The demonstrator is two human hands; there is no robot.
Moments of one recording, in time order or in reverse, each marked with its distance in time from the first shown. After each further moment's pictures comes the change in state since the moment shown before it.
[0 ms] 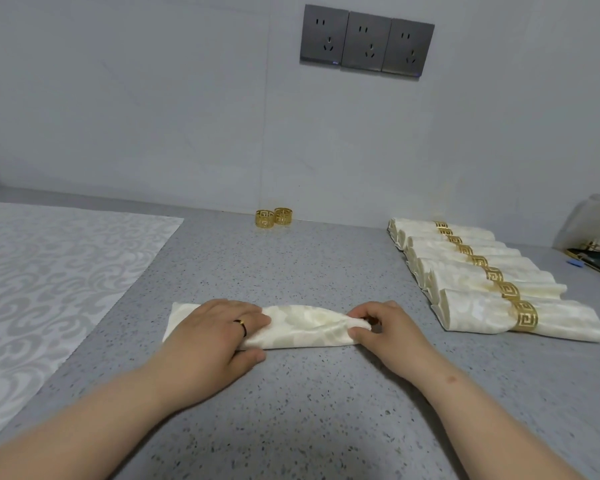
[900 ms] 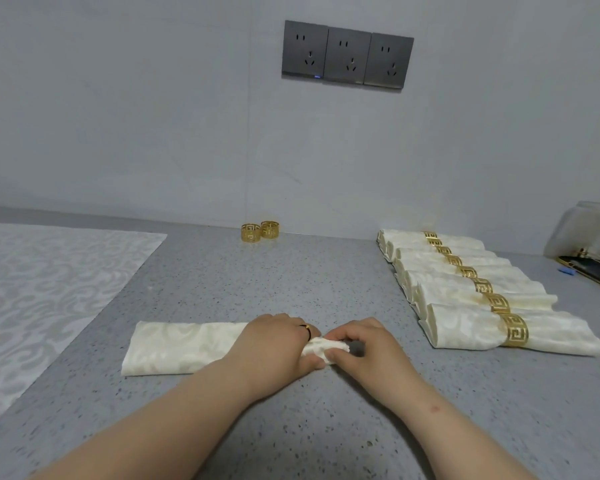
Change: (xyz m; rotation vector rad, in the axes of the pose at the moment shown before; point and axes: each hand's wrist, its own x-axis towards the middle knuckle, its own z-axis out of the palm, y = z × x) left_hand 0.080 0.054 0.021 -0.046 -0.185 0.011; right_hand 0.001 0.001 0.003 0.034 0.042 -0.100
